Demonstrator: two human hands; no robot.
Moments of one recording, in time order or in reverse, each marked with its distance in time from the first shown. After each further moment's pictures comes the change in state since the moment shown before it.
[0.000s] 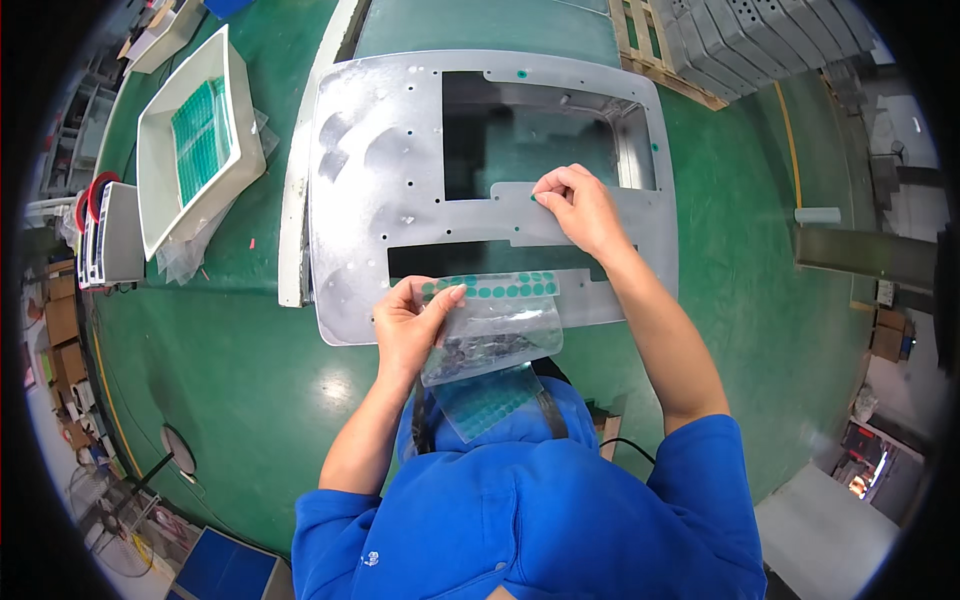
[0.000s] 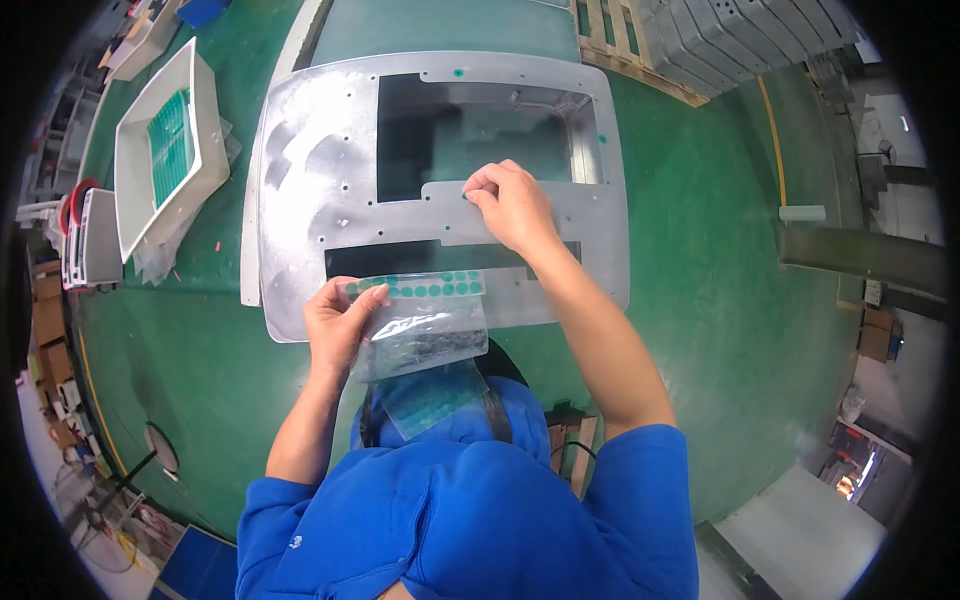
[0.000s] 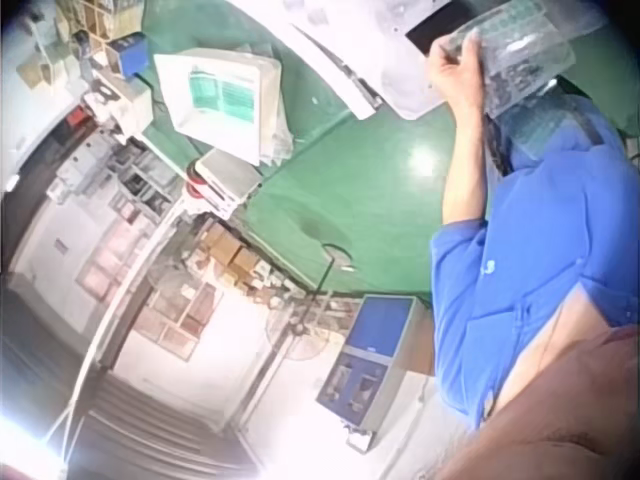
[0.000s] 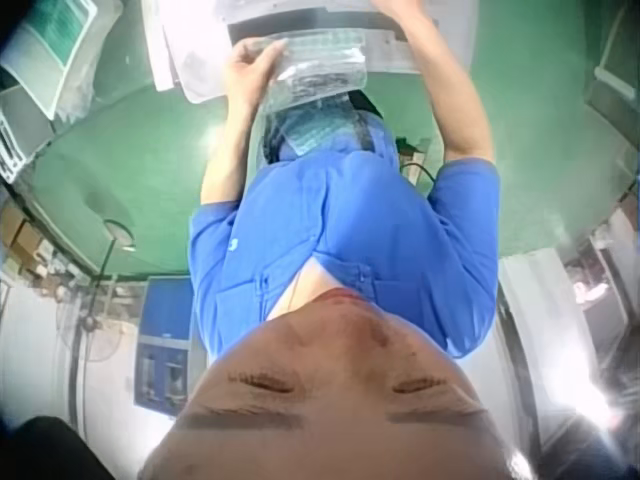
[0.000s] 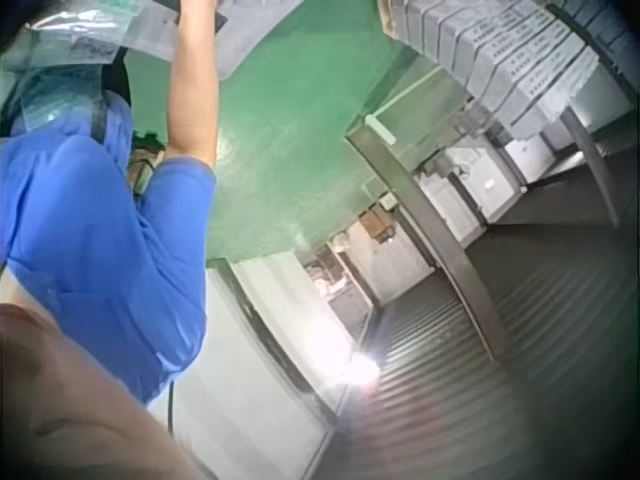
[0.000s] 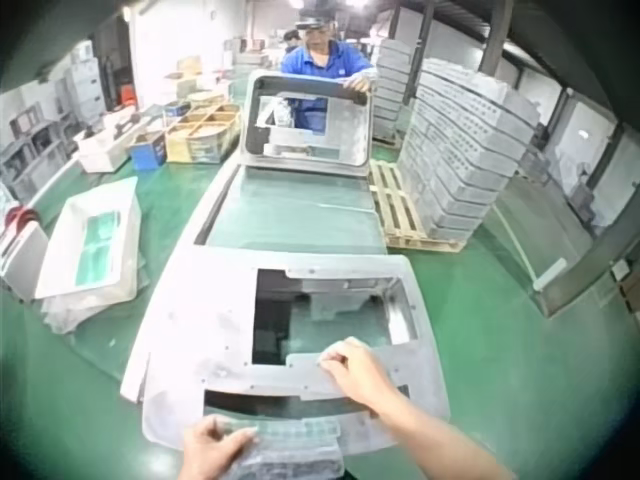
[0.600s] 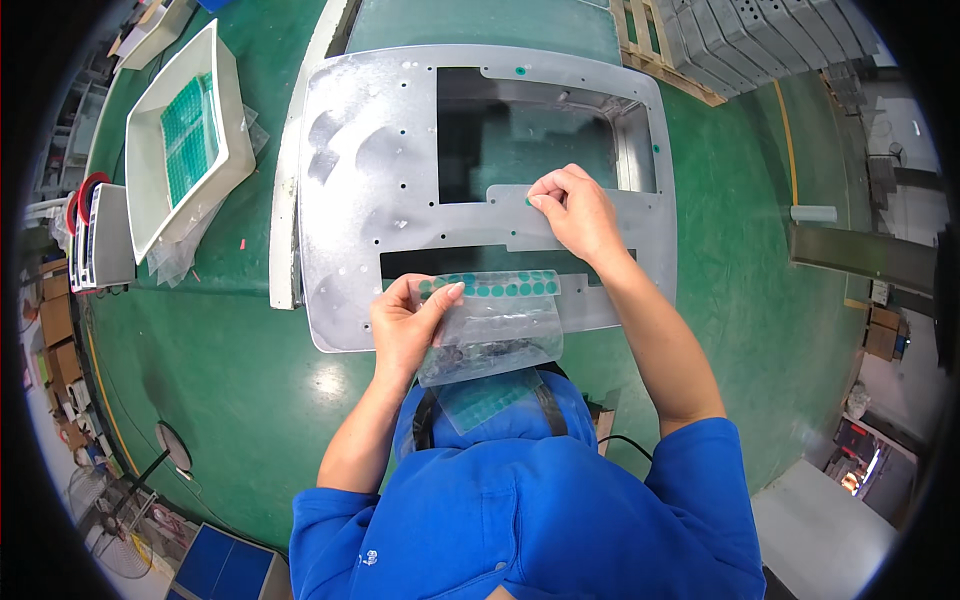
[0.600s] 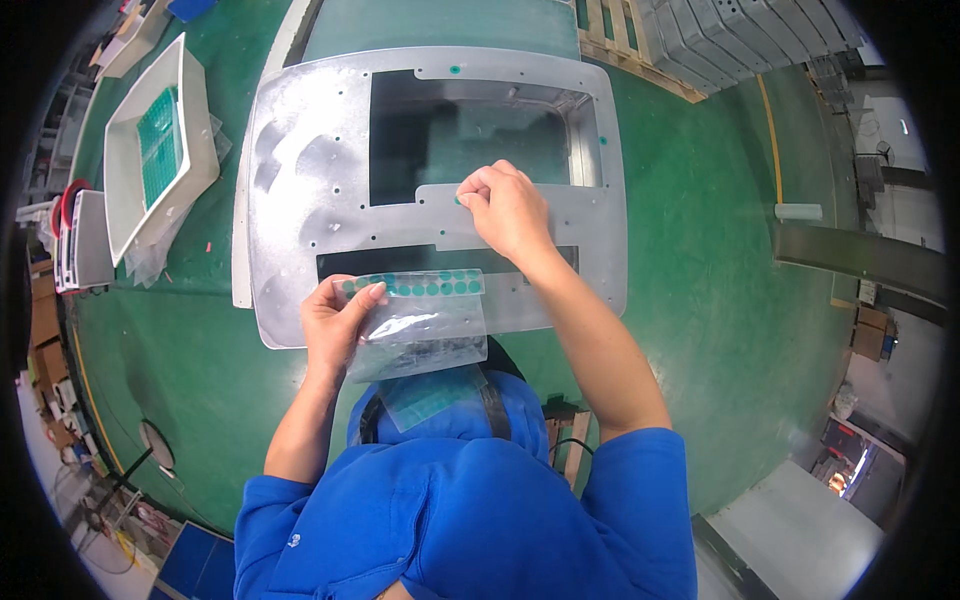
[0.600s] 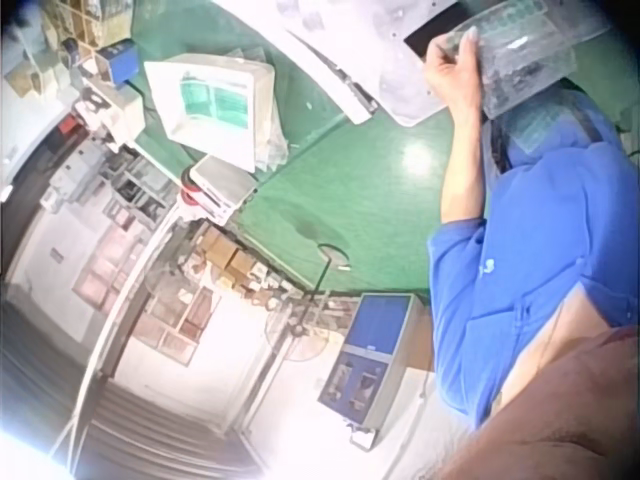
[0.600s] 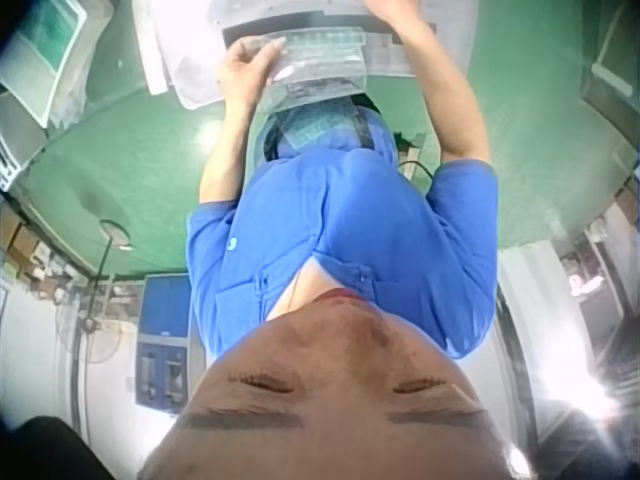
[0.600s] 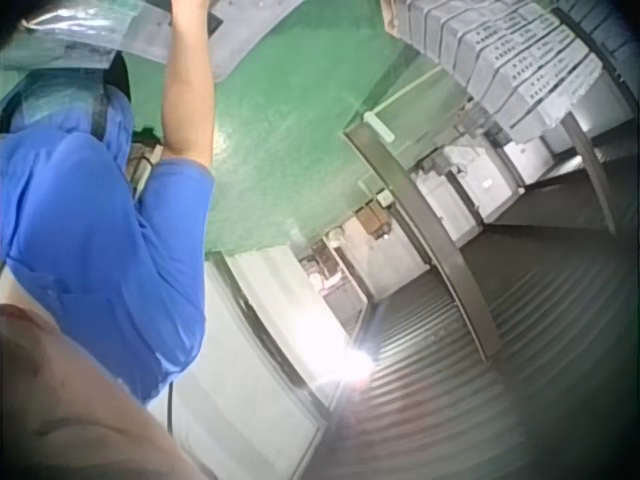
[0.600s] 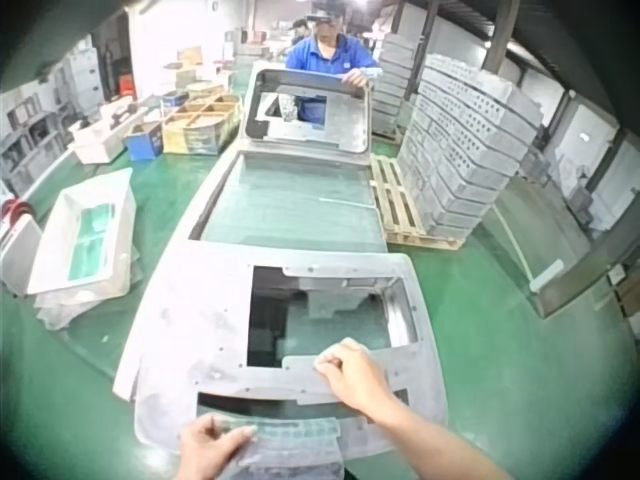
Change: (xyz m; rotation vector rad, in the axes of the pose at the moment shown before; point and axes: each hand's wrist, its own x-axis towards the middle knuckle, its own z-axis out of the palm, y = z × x) left_hand 0.010 0.000 0.006 -0.028 0.009 -0.034; right_hand 0.002 0.000 0.004 -0.089 0.055 -0.045
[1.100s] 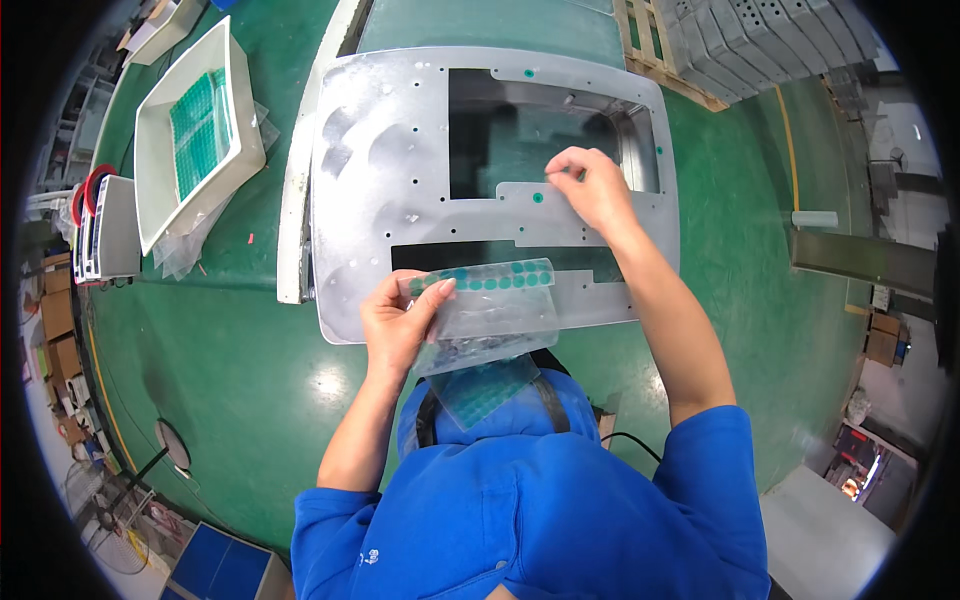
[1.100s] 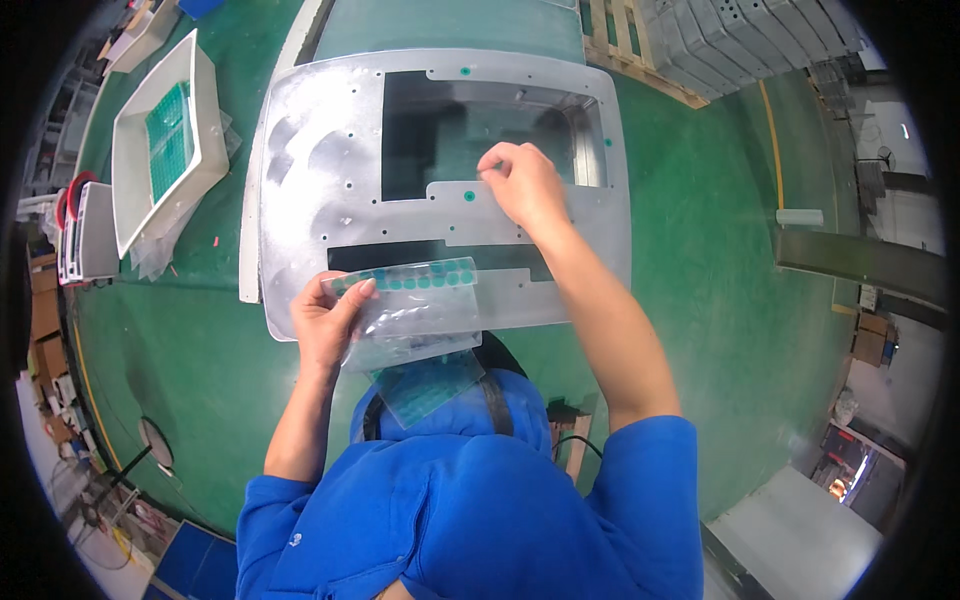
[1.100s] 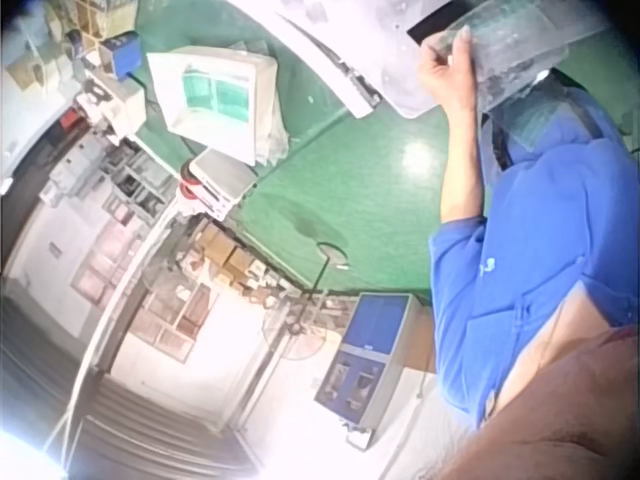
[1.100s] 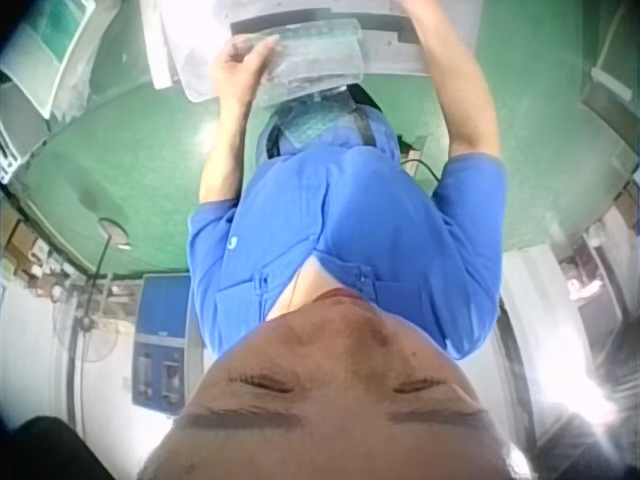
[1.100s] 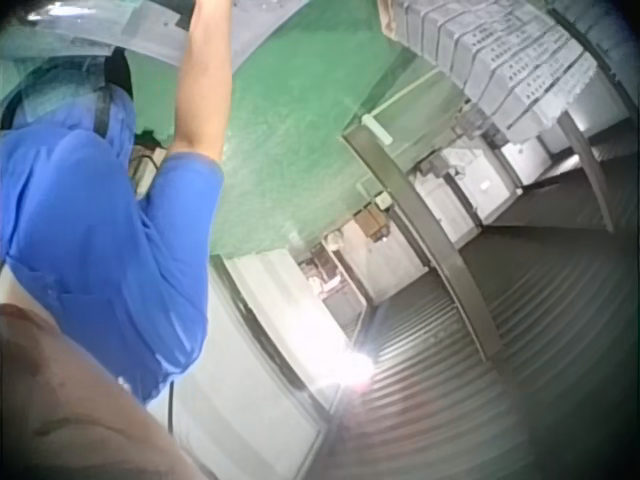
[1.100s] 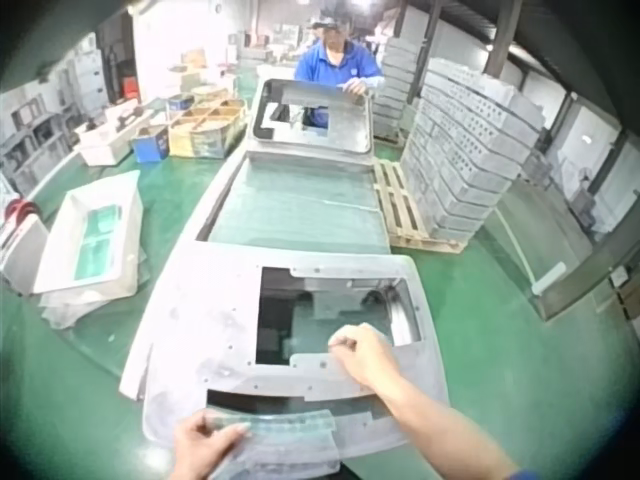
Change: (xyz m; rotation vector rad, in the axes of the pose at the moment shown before) left_hand -0.006 0.008 -0.014 -0.068 -0.003 0.084; right_hand 0.022 -0.002 -0.018 -0.064 -0.057 0.135
